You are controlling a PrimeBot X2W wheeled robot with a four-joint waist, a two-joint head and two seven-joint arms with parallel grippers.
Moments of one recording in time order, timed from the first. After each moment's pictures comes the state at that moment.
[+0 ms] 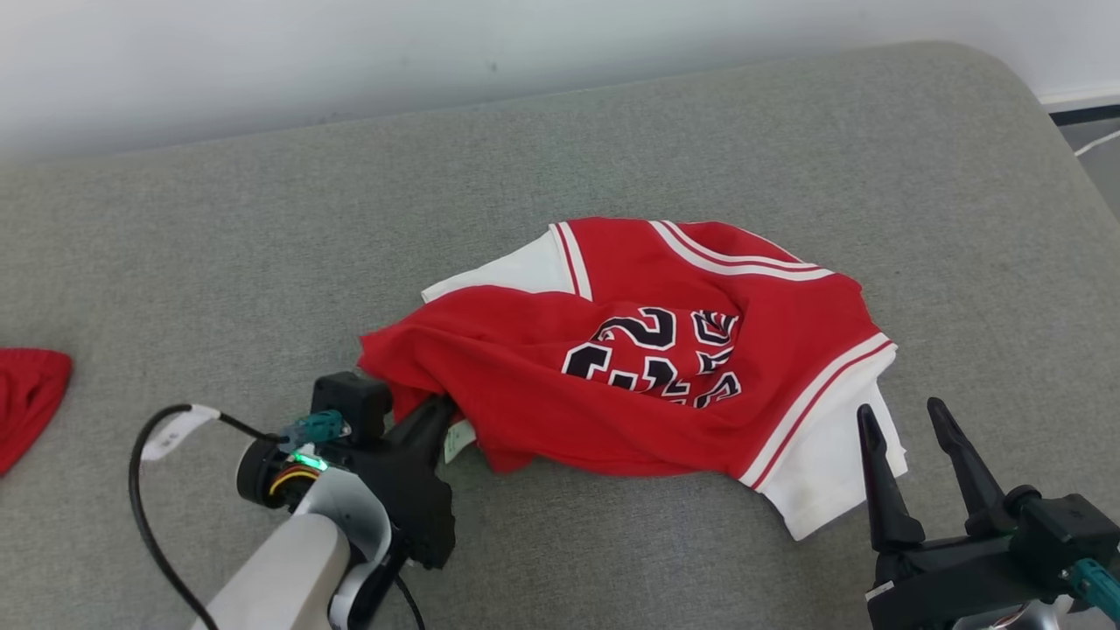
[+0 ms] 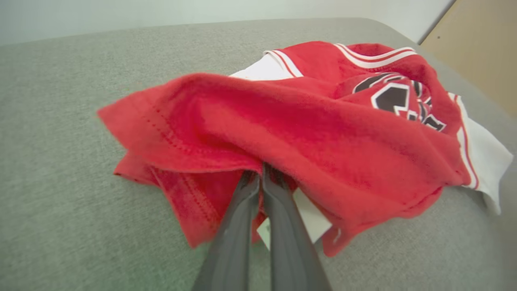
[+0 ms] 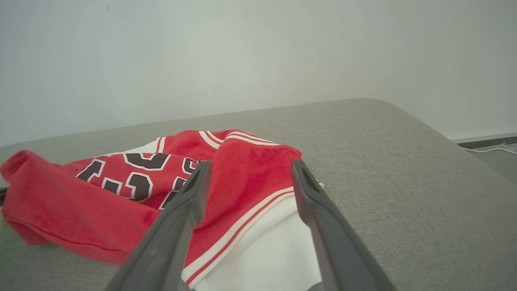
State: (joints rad) left arm -0.61 0.23 -0.62 0.37 -0.56 0.05 0.05; right arm -0.02 -0.17 0.17 -0.13 0.21 0.13 -0.12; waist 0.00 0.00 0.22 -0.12
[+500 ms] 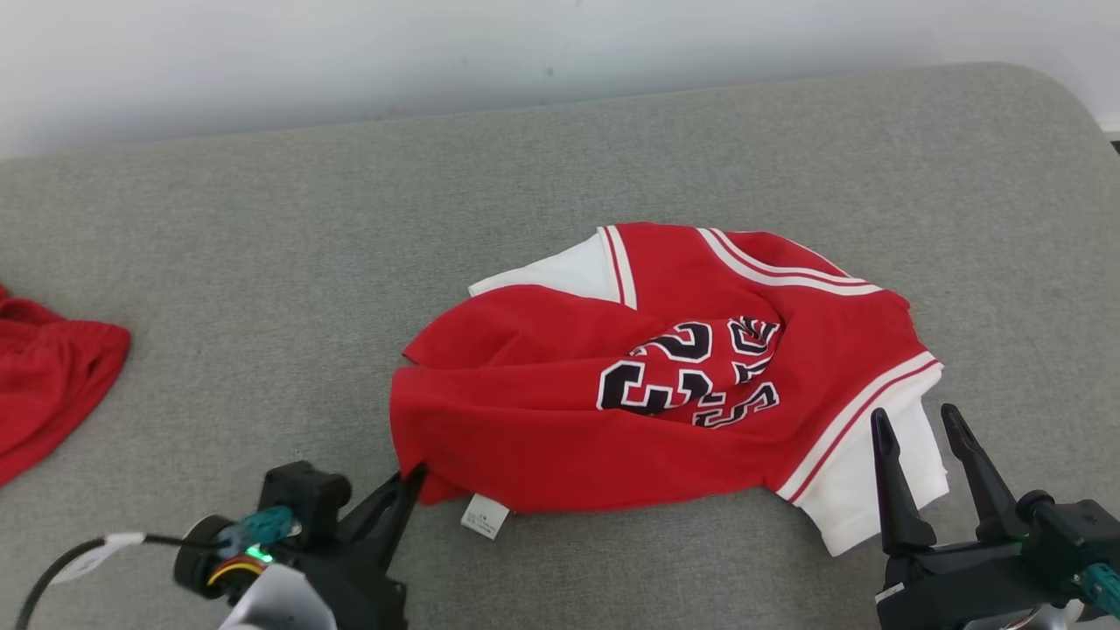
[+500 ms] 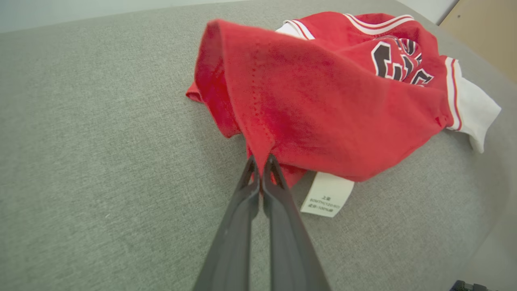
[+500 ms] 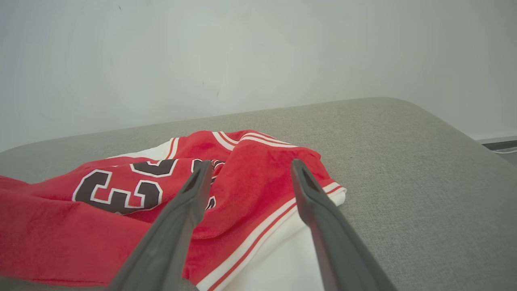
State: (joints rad) left arm -0.36 0.44 -0.62 -0.08 -0.55 0.16 0.18; right arm -0.01 -0.17 0.14 -0.12 0.22 0.13 -0.12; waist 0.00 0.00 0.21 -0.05
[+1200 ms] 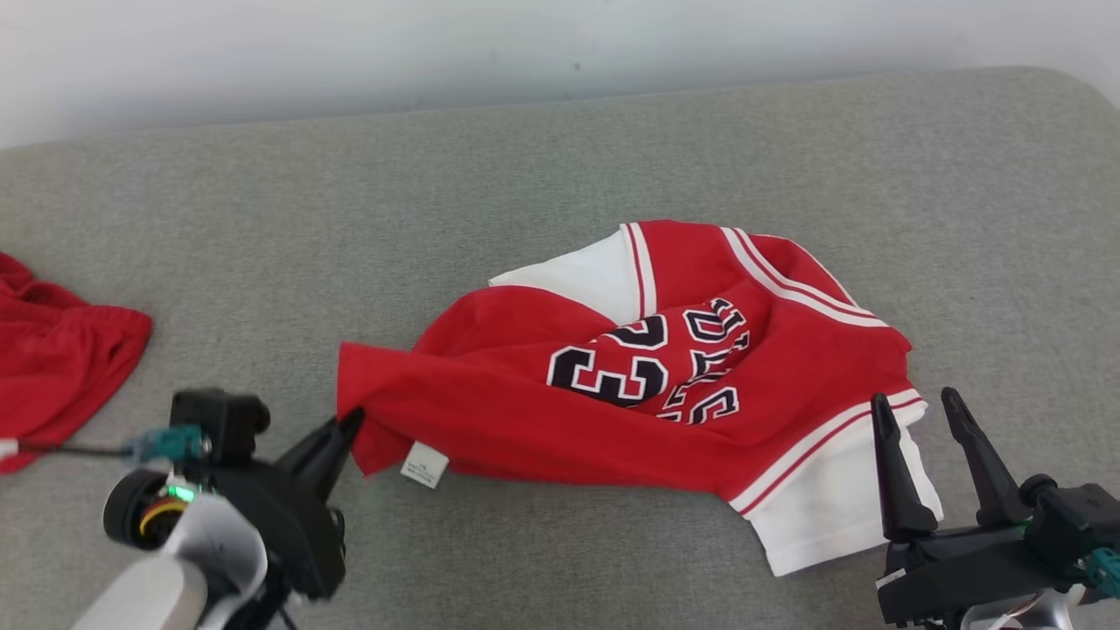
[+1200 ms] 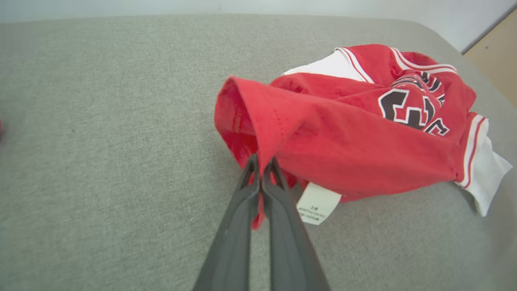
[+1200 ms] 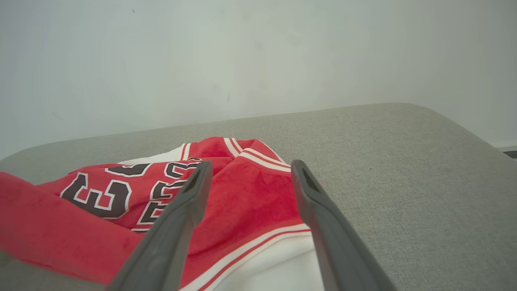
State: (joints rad) left arm -0.38 0.53 -0.51 -0.18 -0.69 0.18 0.32; right arm -0.03 -0.18 0.14 -0.13 0.23 0.13 -0.11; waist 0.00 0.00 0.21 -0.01
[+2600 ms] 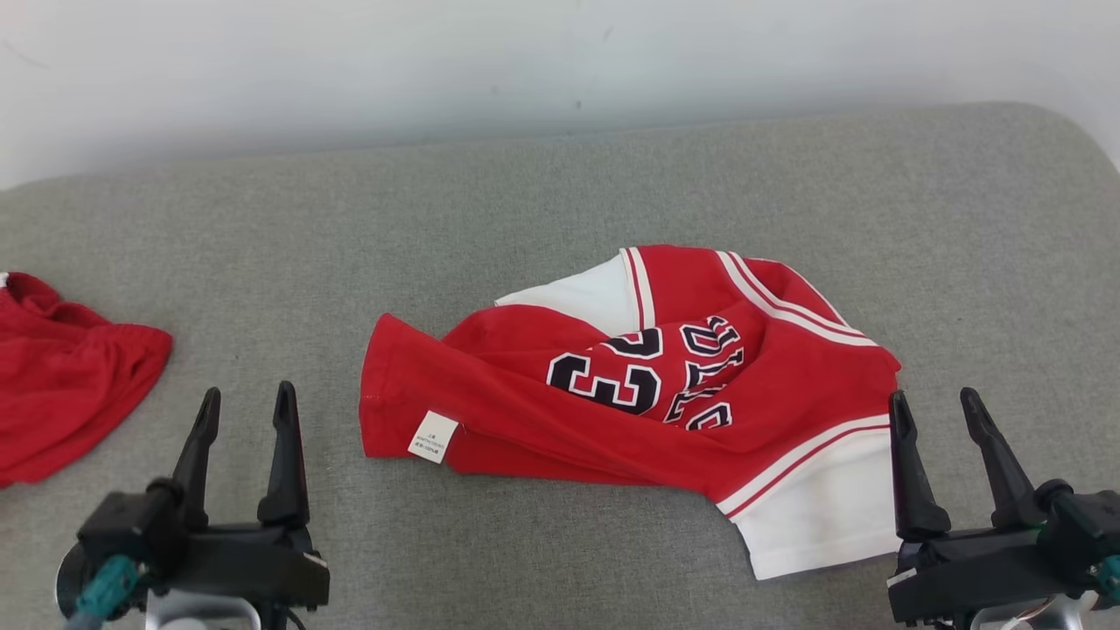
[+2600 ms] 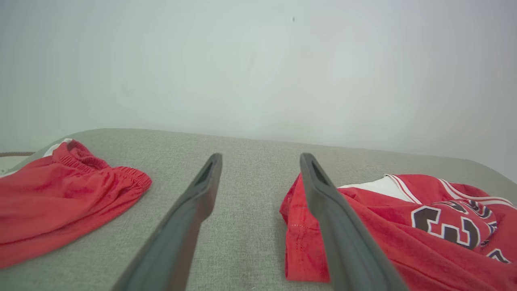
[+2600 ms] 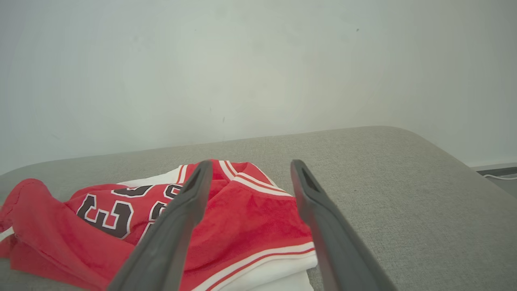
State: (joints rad) left arm -0.29 0.36 -0.36 -0.02 -0.57 0.32 -0.25; right arm -0.04 -0.17 0.11 -0.12 0.21 0.13 -0.14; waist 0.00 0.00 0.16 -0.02
